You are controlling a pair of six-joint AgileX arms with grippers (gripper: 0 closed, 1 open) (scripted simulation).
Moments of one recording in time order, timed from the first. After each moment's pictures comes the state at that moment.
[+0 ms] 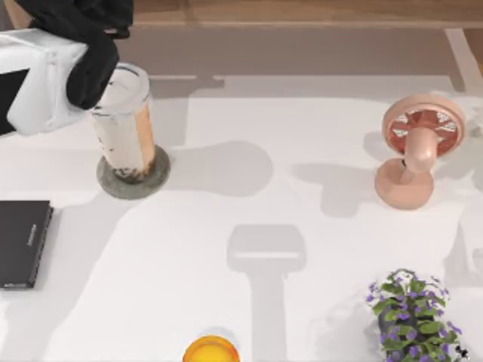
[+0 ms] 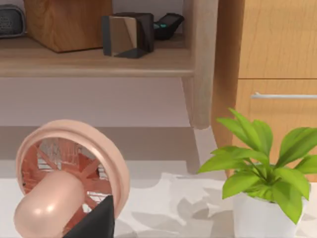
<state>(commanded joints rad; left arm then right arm) -0.46 1.72 1.19 0.97 -0.39 0.20 0.00 0.00 0.00 0.00 0.00 0.00</state>
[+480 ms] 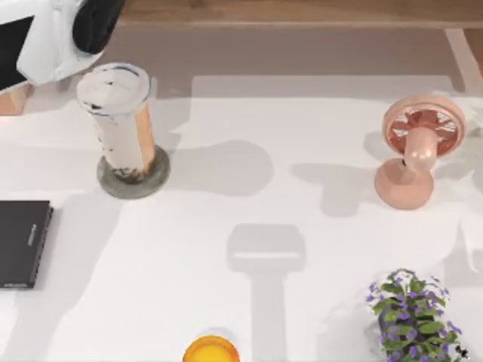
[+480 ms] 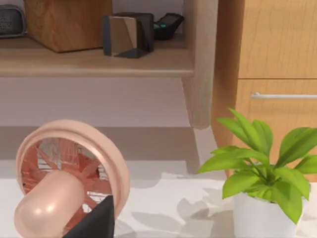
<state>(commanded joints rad) -0.44 1.80 1.40 0.90 -0.35 0.20 0.00 0.00 0.00 0.00 0.00 0.00</state>
